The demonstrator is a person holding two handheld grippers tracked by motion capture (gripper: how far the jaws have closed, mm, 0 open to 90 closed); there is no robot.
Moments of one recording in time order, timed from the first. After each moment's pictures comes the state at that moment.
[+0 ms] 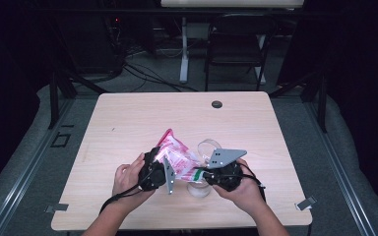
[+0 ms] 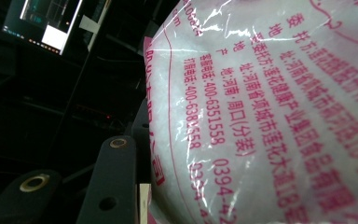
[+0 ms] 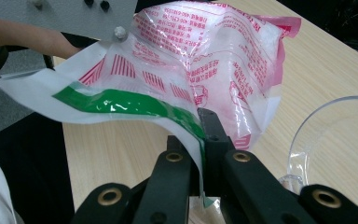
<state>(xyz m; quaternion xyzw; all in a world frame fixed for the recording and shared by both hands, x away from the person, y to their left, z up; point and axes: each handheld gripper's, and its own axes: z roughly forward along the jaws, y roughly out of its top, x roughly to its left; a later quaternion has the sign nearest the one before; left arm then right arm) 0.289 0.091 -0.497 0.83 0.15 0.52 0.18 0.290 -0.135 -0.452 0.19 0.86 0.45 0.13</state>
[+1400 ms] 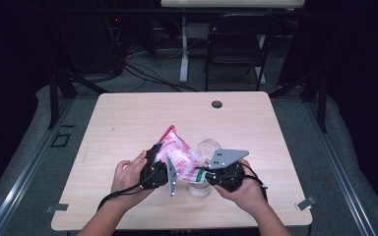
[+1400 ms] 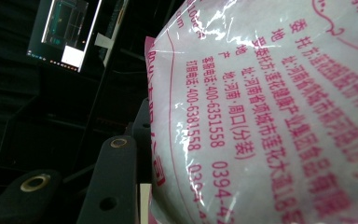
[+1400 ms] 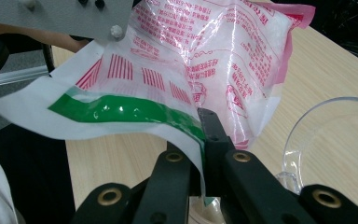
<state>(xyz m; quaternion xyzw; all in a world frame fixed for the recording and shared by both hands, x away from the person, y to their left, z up) 0.287 0.087 -0.488 0.82 0.11 0.55 0.16 0.287 -0.138 -0.448 0.19 0.86 0.45 0.14</state>
